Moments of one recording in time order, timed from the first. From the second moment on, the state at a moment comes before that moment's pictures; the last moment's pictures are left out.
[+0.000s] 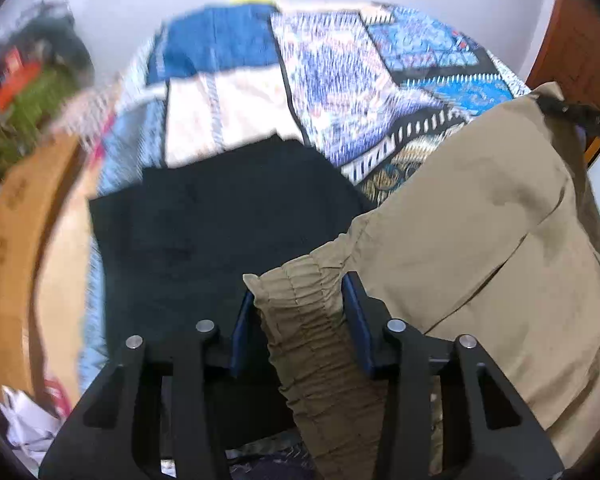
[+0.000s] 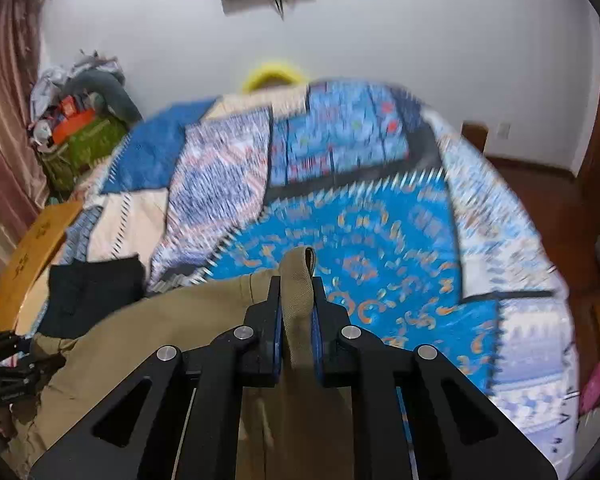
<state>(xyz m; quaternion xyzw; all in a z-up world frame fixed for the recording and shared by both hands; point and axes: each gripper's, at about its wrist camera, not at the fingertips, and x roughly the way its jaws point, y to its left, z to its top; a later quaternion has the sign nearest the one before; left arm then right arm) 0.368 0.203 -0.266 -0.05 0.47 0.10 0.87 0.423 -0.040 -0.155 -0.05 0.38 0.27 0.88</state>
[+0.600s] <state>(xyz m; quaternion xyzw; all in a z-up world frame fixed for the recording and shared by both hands) 0.290 0.153 -0.111 0.01 0.34 0.06 0.94 0.294 -0.128 -0.008 0.00 0.25 0.27 0.93</state>
